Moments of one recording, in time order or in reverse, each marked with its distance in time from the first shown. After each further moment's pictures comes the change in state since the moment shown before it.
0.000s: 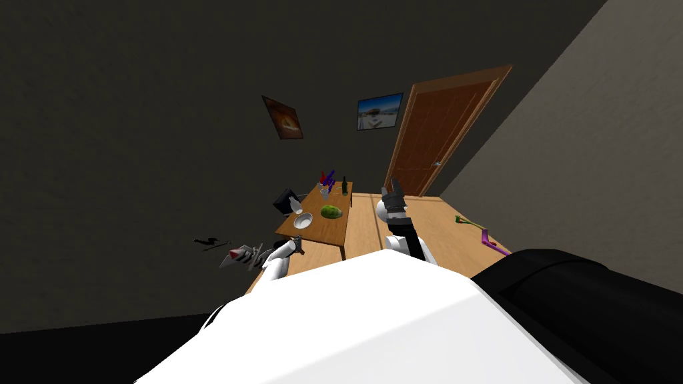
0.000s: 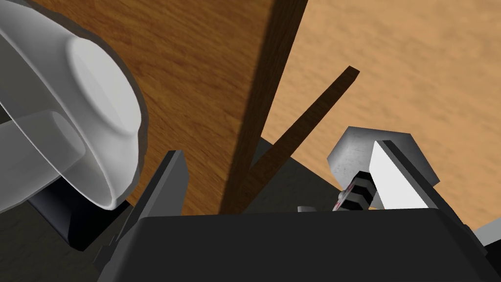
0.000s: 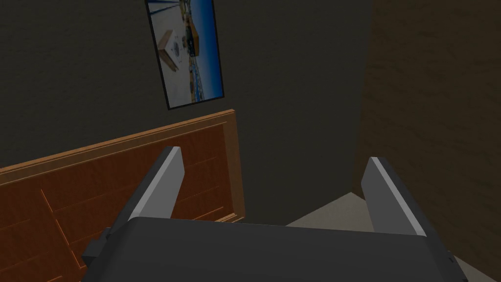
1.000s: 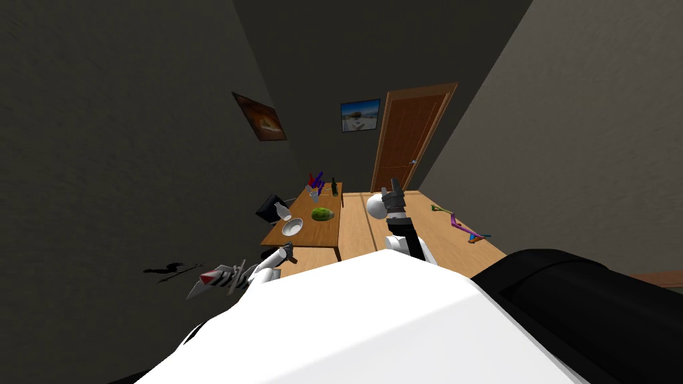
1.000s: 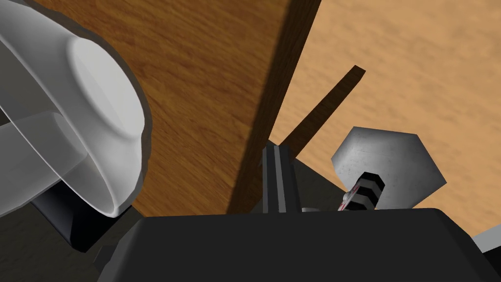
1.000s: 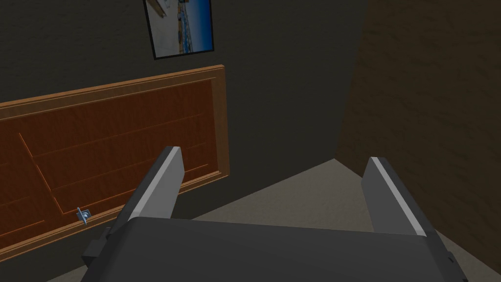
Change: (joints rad) left arm 0.076 0.079 0.017 0.001 0.078 -0.047 0.040; right arm 0.000 0.000 0.000 0.000 0.000 0.000 0.000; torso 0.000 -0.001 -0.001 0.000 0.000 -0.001
